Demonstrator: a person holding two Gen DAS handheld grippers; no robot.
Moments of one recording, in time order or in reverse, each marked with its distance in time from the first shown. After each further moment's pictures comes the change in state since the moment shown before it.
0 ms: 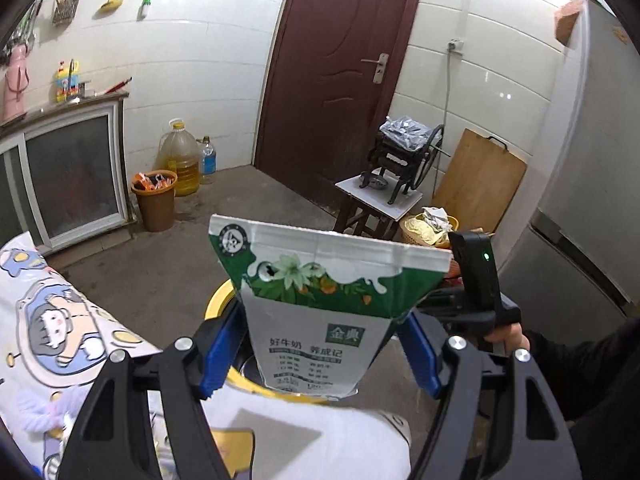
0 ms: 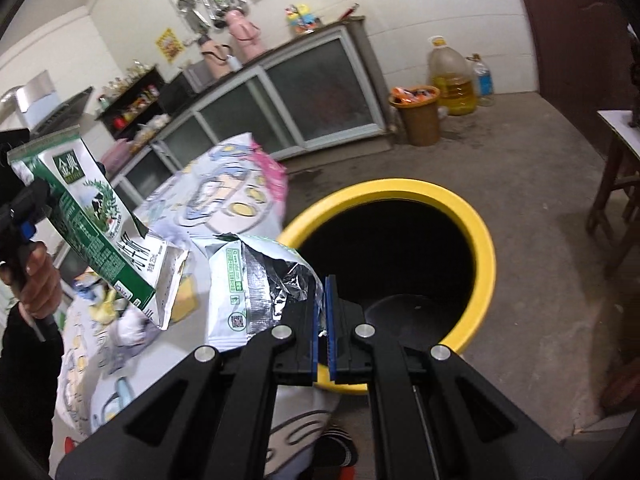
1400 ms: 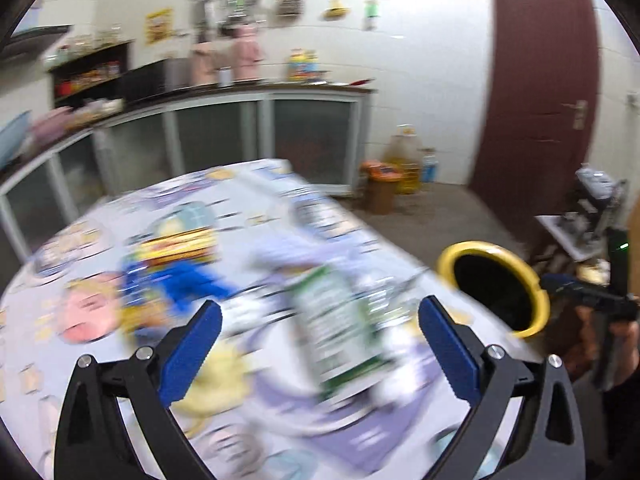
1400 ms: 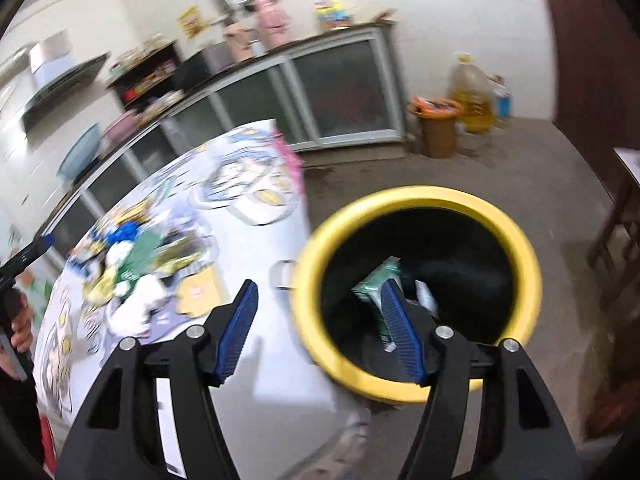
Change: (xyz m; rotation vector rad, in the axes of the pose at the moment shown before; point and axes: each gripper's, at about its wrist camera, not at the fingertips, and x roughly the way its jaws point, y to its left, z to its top) left arm -0.199 0.051 -0.148 -0.335 -0.074 0.786; right arm 0.022 0.103 -0.008 -0.192 0.003 0.032
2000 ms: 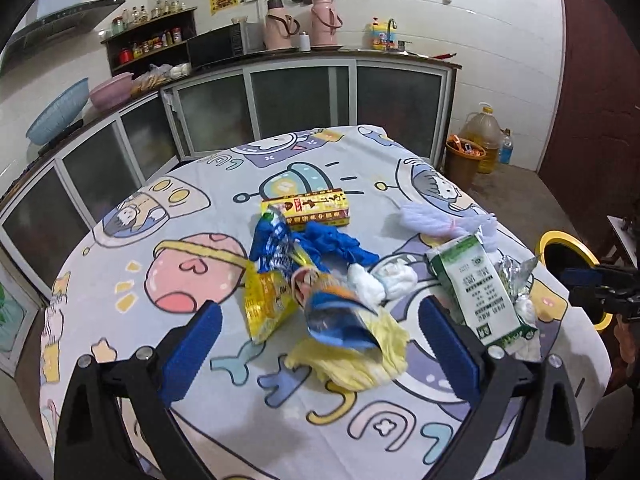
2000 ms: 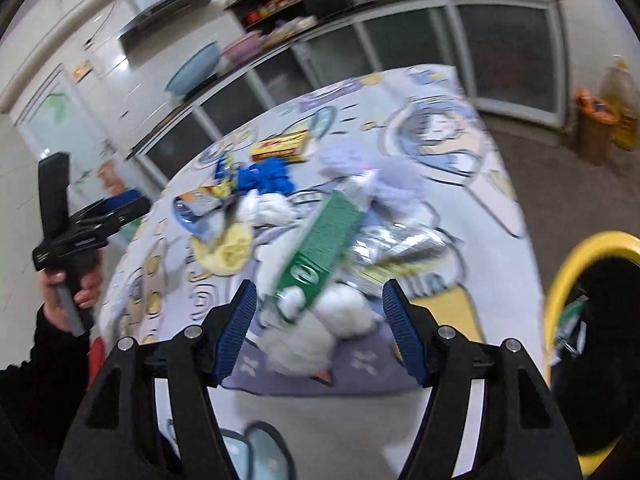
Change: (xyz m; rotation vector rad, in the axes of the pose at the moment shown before) left arm 0.004 0.103 0.005 -0.058 0.134 0.214; right arm 0.097 0.161 0.042 -0.195 0.264 0.413
